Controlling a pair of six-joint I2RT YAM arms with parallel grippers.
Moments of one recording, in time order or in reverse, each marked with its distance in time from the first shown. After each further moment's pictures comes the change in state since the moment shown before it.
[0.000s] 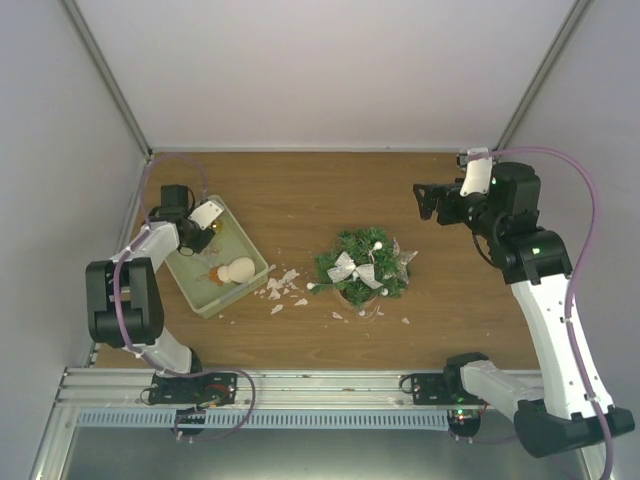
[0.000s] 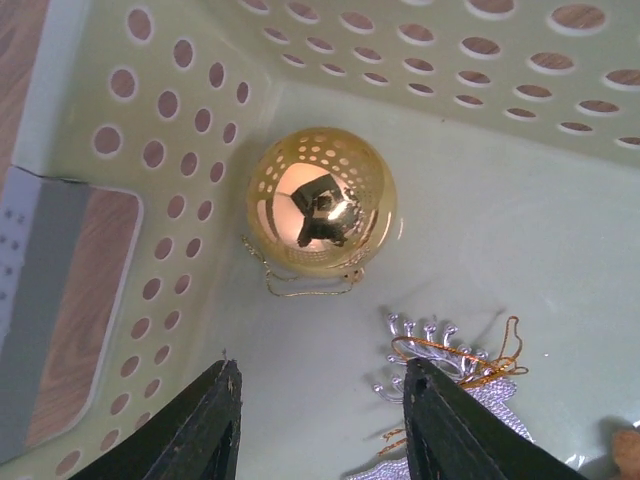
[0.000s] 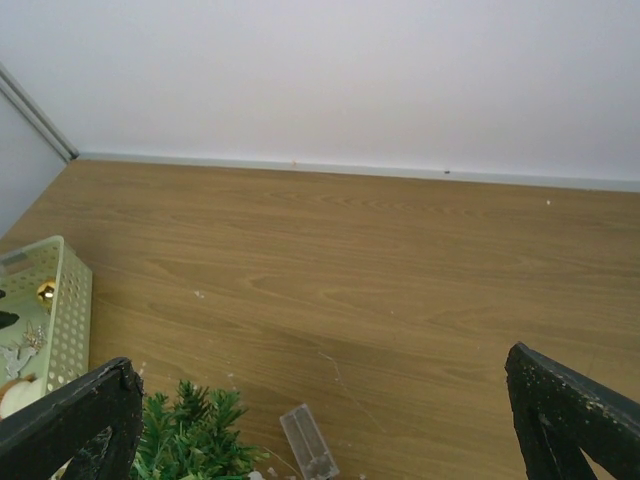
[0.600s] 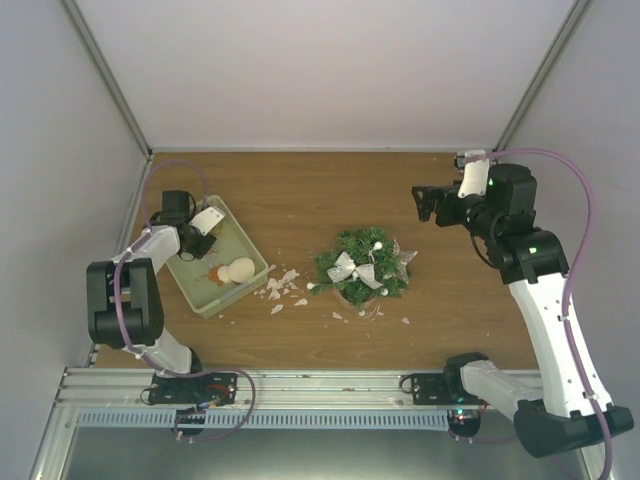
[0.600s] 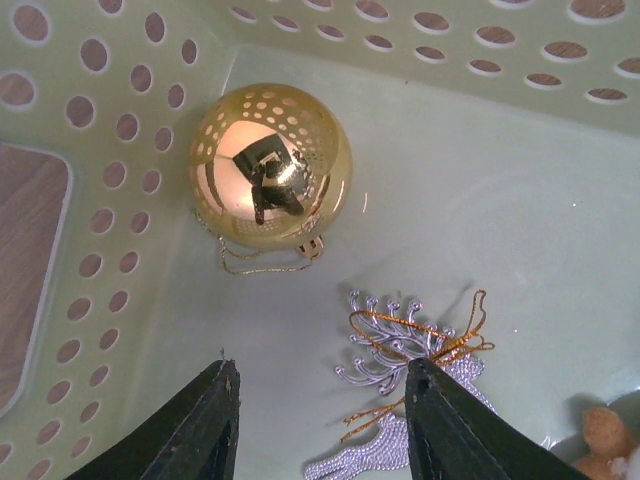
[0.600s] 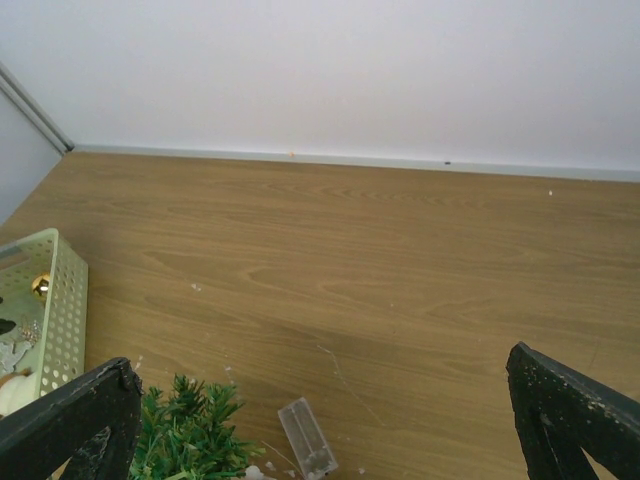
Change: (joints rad) left arm 0.001 -0.015 -0.048 0.006 0.002 0.000; right arm 0.000 0.000 -0.028 0.010 0.000 0.000
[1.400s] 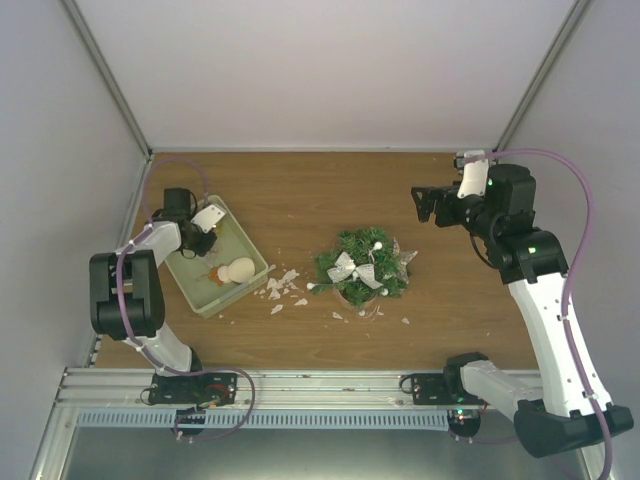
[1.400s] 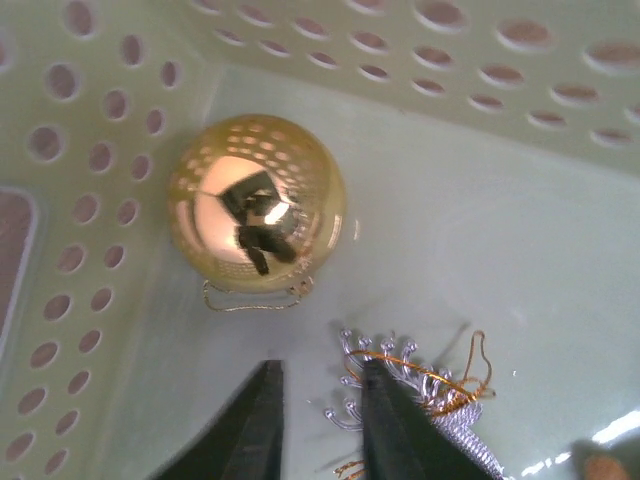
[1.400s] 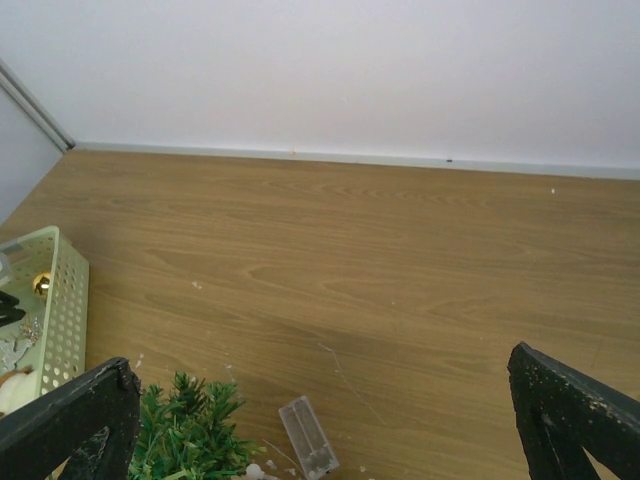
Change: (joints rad) left arm 0.001 0.067 0.033 0.006 0.046 -0.019; right arm 0.000 0.000 -0.005 0.002 -0.003 0.000
